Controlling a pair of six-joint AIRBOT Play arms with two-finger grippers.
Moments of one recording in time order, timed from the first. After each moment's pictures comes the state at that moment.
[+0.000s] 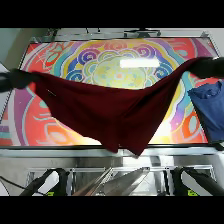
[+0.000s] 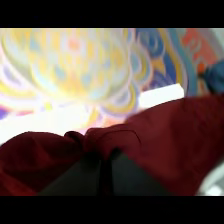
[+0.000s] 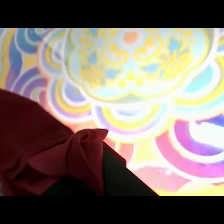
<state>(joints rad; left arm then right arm) 0.38 -1.11 1.33 0.65 -1.47 -1.06 -0.17 -1.13 1.42 -0.85 1.35 1.16</state>
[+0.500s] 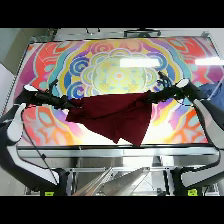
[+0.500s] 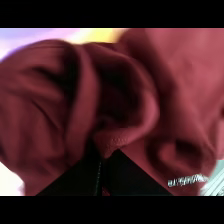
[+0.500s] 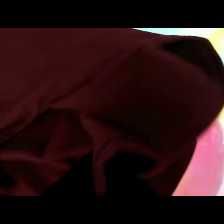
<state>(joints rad) 0.26 -1.83 1.36 0.83 -1.38 -1.02 0.00 -1.69 1.20 -0.80 1.00 1.08</state>
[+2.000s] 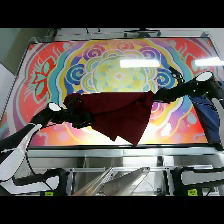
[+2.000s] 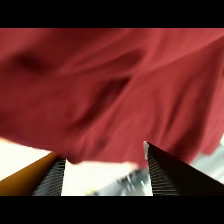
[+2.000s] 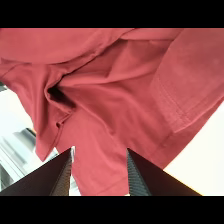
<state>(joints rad) -0.10 -1.43 0.78 0.79 -0.99 -1.29 -0.15 -1.56 1.25 -0.71 1.39 1.06</state>
